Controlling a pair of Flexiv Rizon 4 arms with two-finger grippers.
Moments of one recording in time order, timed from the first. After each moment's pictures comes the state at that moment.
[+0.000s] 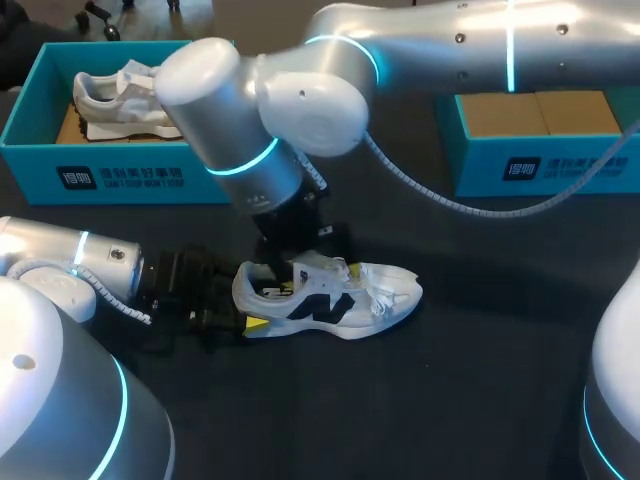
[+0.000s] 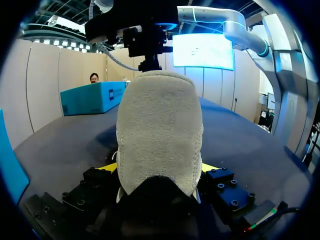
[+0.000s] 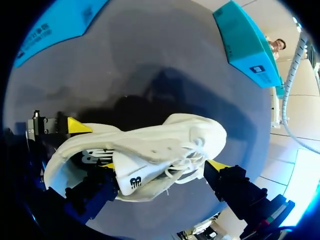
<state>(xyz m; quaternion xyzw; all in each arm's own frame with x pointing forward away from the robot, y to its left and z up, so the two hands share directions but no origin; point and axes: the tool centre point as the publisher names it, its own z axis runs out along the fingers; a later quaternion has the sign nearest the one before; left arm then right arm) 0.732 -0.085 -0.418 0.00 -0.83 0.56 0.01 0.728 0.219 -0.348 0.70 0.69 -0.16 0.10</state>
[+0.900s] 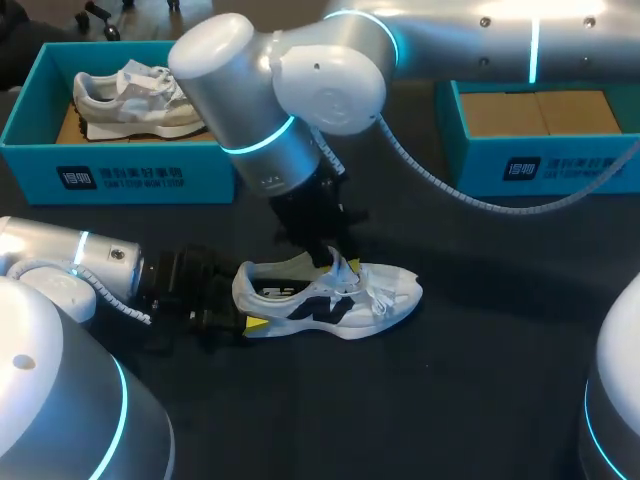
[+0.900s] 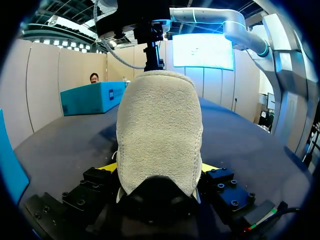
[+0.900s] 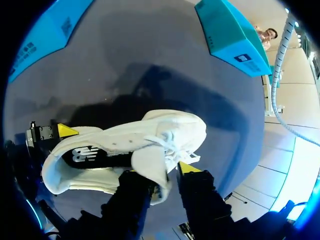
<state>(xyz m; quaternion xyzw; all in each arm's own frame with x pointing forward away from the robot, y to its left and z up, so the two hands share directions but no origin) 0.732 -0.085 -0.418 0.00 -0.83 0.56 0.01 0.723 0.192 -0.324 0.73 0.66 -0.18 0.10</state>
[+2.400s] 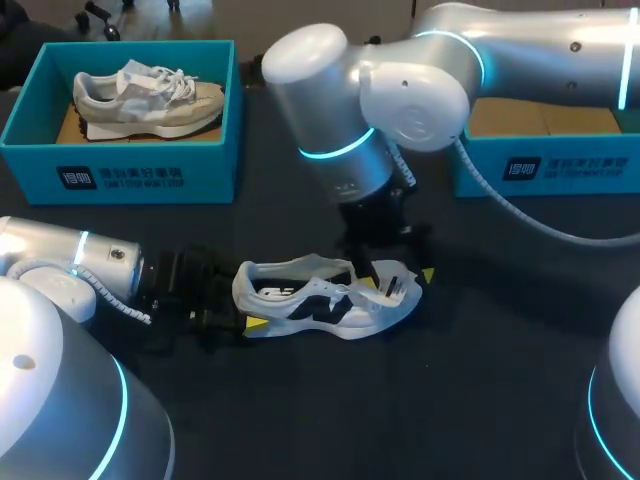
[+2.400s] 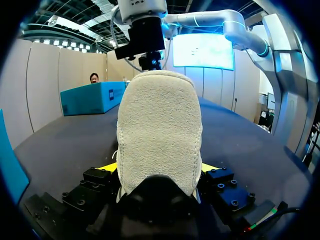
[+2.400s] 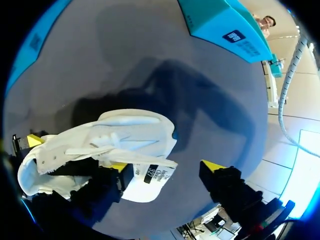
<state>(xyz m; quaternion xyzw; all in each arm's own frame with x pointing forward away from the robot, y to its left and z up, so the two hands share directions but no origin) 0.732 -0.085 -0.418 0.00 -0.83 0.56 0.01 0.720 0.110 -0.348 0.75 0.64 -0.18 0.08</state>
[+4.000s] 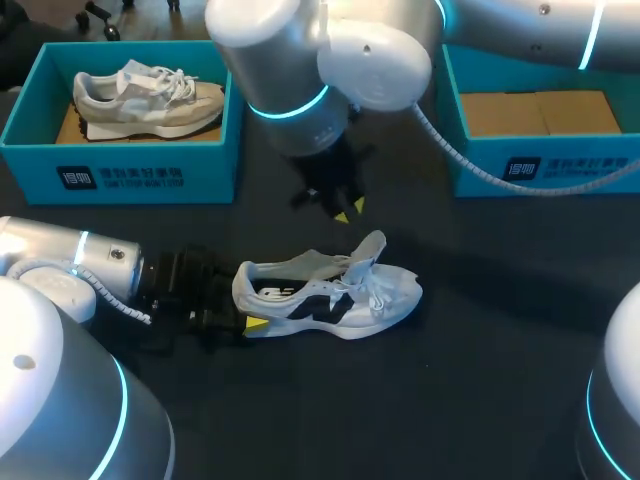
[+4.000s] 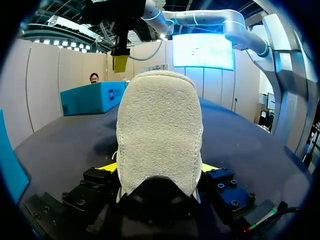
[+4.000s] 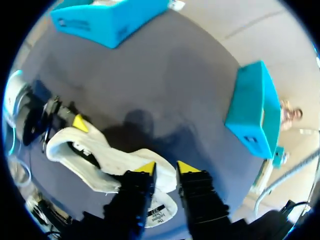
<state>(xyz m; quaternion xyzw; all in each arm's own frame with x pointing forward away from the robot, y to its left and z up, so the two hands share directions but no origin) 0.732 -0.085 -0.418 0.00 -0.83 0.56 0.01 0.805 0.181 -0.288 0.47 0.87 -0.09 0.12</state>
